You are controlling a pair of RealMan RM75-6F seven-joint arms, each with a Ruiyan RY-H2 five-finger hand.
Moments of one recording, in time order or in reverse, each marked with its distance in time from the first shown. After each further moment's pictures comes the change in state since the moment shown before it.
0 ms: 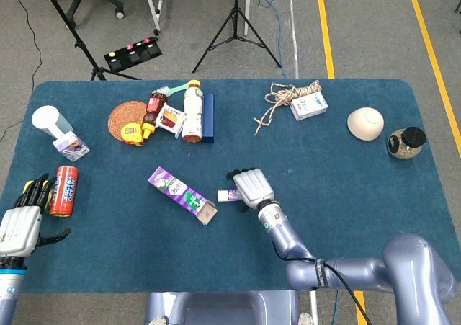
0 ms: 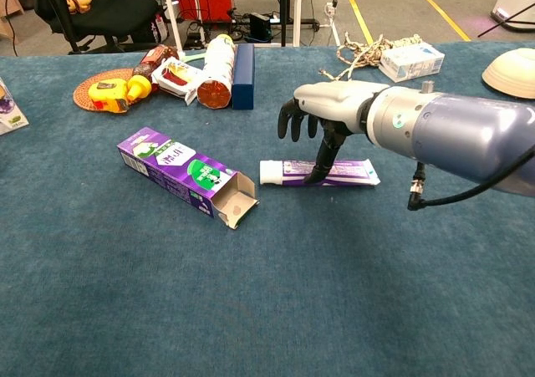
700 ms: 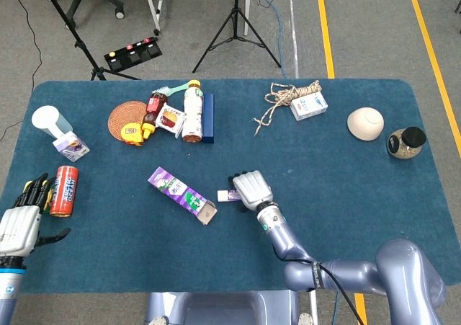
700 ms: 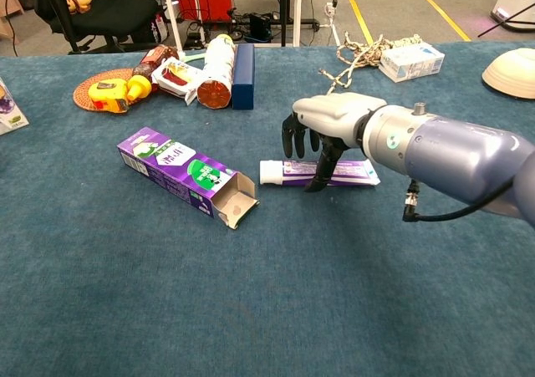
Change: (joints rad) left arm -0.003 0.004 0.002 0.003 0.000 -0.007 -0.009; right arm -0.041 -0.066 -0.005 0.100 -0.085 -0.019 0.005
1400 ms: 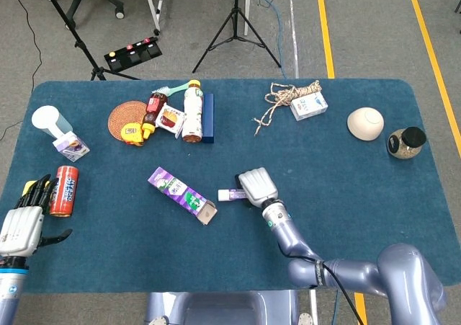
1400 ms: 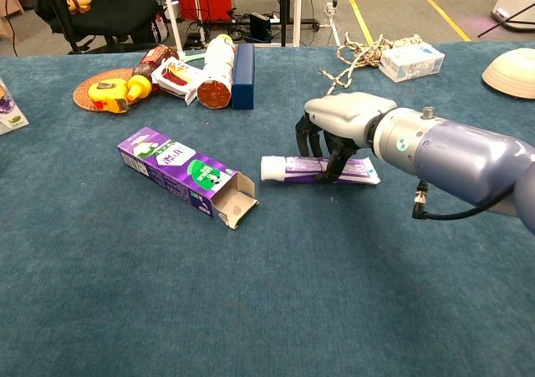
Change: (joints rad) left arm -0.003 -0.011 0.002 0.001 -0.007 -0.005 0.019; right arm -0.042 -0.023 0.008 0.098 -0.079 -0.029 0.028
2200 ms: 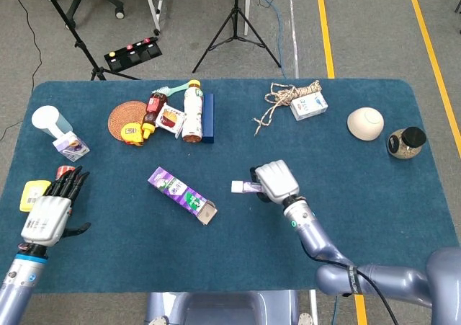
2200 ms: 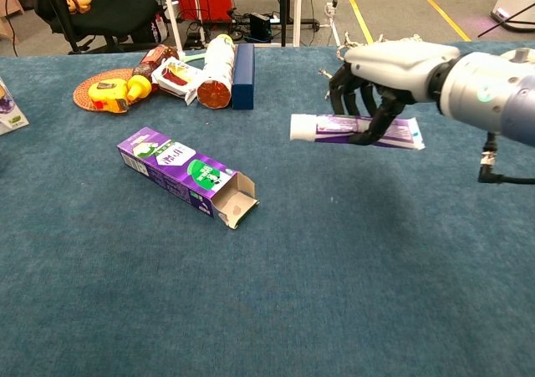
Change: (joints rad) left arm -0.114 -0.002 -0.007 0.017 0.107 -0.087 0.094; right arm -0.096 0.258 0.001 -0.270 -0.132 0.062 0.032
